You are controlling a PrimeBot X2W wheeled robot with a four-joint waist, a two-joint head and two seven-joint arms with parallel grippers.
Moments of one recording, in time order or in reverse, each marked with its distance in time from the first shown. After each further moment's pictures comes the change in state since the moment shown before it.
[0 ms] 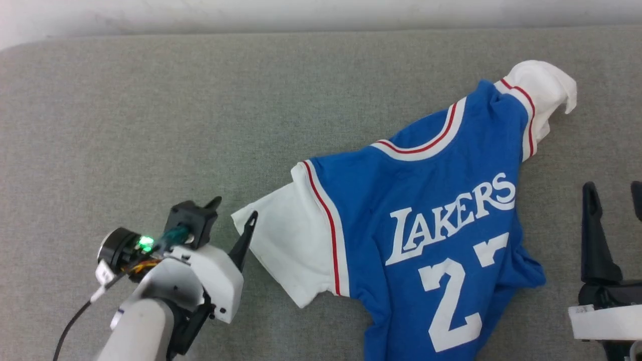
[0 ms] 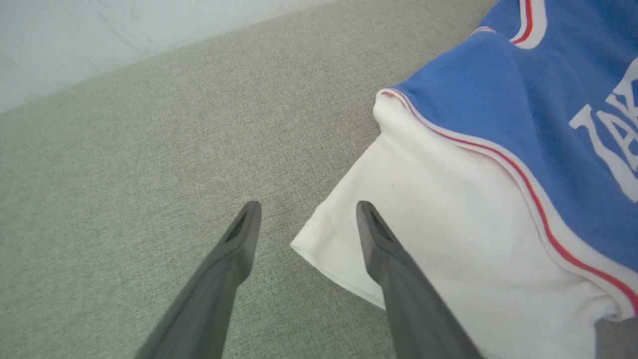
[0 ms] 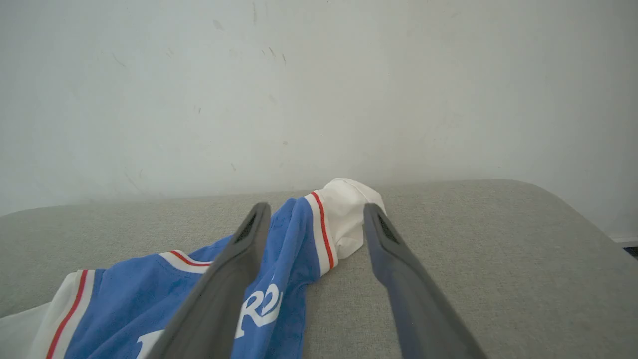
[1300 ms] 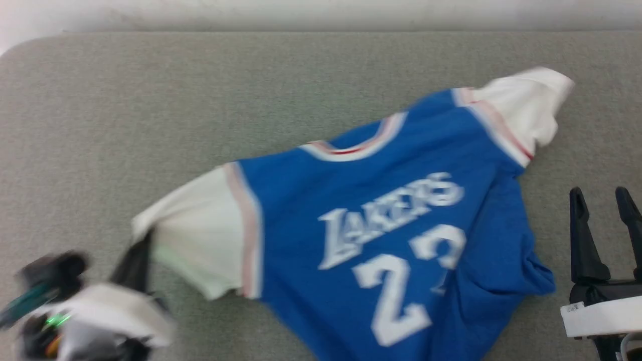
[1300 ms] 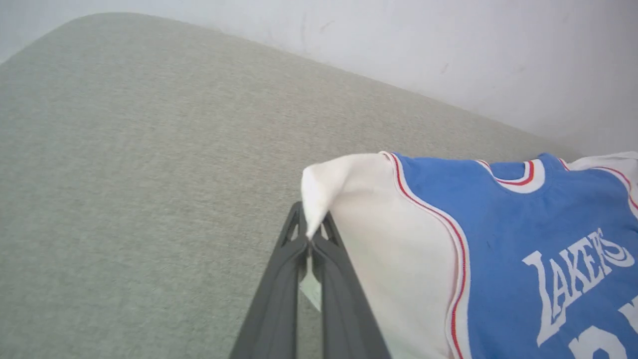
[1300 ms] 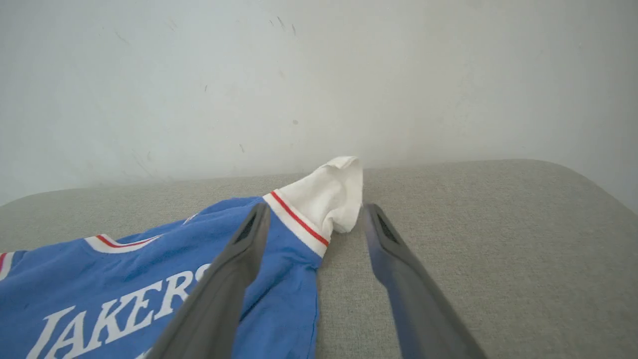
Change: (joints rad) left arm 0.221 0.010 0.176 -0.219 -0.380 0.238 -0.048; right arm -0.014 0.000 0.013 0.063 0.002 0.000 0.017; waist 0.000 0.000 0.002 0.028
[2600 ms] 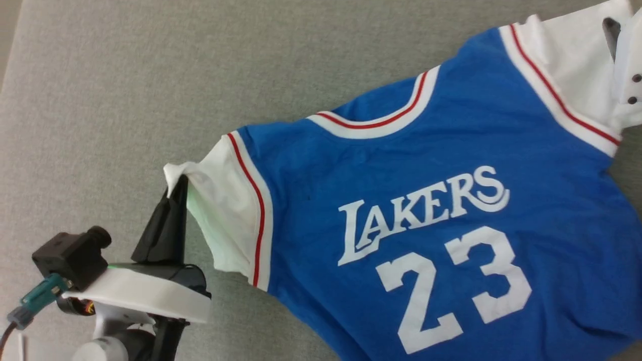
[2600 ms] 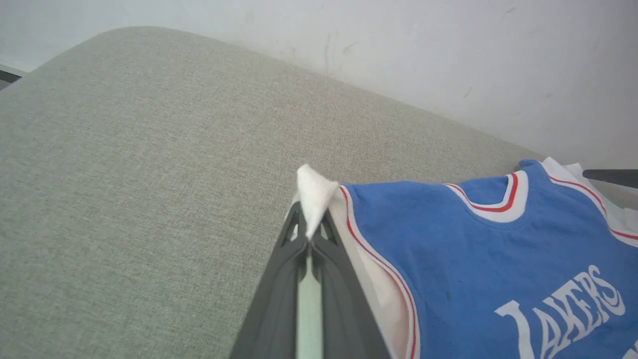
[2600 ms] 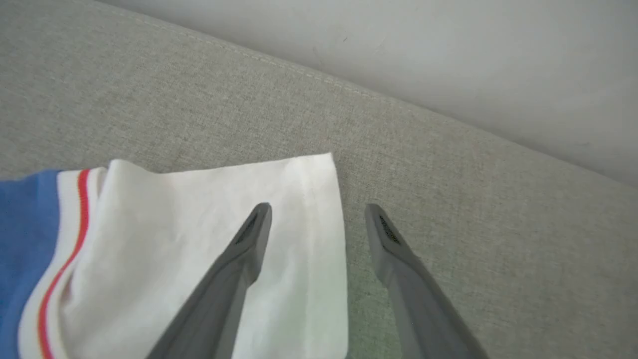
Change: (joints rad) left arm -0.054 -0.052 -0.052 -0.121 -0.012 -0.018 -0.136; right arm -0.947 -0.234 0.094 0.558 -0.178 0.000 0.872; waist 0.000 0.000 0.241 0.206
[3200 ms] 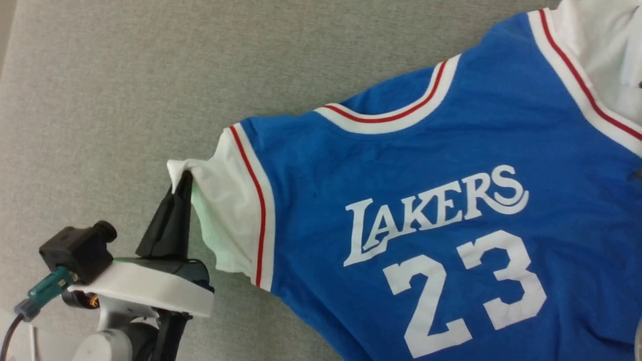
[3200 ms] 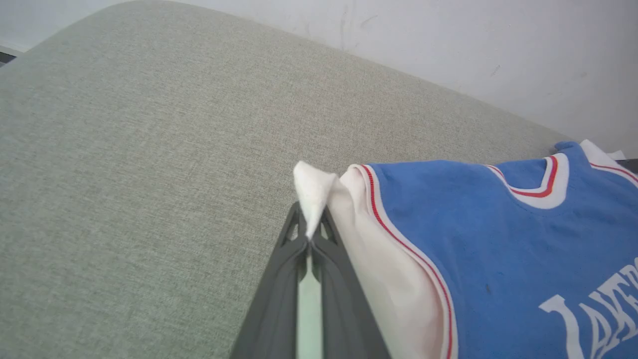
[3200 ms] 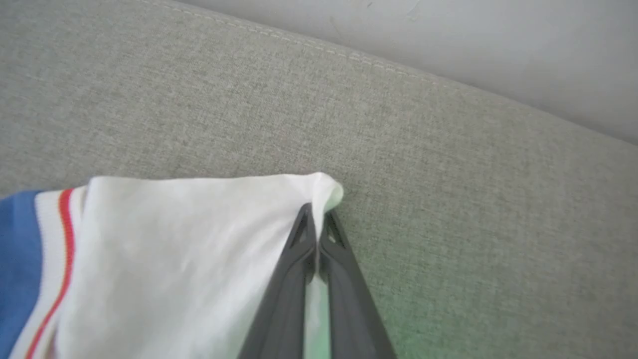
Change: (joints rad) left arm -0.027 -0.005 -0.015 0.046 0.000 -0.016 -0.021; right arm -0.040 0.034 -0.051 -0.010 -0.016 0.000 0.132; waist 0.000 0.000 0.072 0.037
